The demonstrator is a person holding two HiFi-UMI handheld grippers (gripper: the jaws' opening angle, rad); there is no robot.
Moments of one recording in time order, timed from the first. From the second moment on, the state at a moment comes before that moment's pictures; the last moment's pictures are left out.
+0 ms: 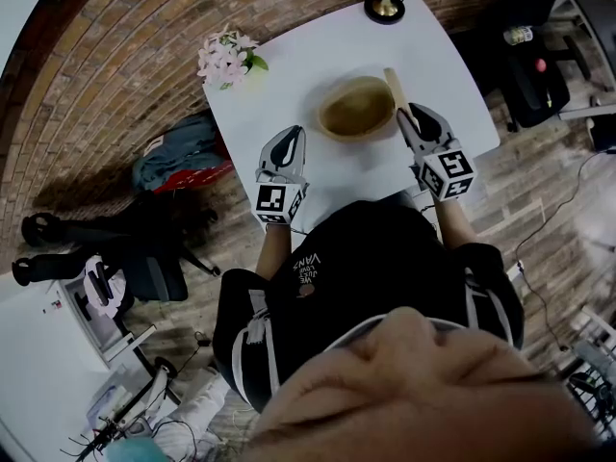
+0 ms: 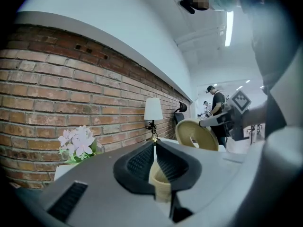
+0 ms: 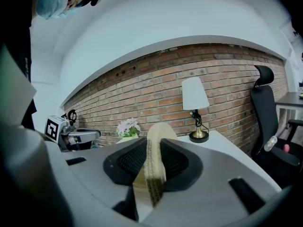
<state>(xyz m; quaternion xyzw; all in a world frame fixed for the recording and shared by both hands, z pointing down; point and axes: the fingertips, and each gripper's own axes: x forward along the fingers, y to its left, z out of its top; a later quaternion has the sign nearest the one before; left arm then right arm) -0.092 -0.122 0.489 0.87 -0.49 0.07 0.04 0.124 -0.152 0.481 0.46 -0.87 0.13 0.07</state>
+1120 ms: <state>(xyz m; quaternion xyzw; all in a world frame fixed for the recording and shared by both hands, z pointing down) -0.104 -0.080 0.452 0.88 -0.47 0.05 0.00 0.128 -0.112 0.470 0.50 -0.85 0.13 0.06</state>
